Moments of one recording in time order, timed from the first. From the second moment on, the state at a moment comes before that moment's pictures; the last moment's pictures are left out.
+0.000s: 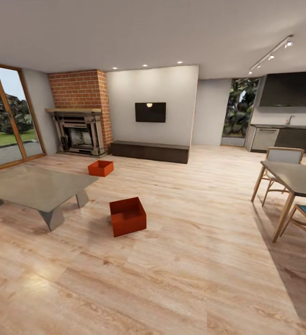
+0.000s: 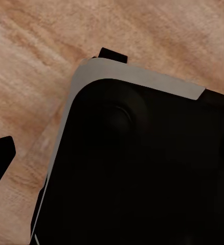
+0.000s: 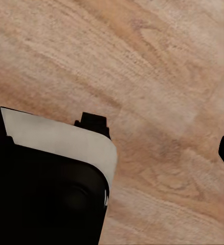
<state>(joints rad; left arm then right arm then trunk) 0.00 0.01 0.16 -0.17 0.17 0.04 0.00 -0.21 -0.01 0.34 0.03 -0.08 -0.07 -0.05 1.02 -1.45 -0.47</state>
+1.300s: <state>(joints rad) 0.00 0.01 0.16 -0.17 0.17 0.04 0.00 -0.21 0.00 0.34 0.03 -0.08 -0.07 -0.05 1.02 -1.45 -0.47</state>
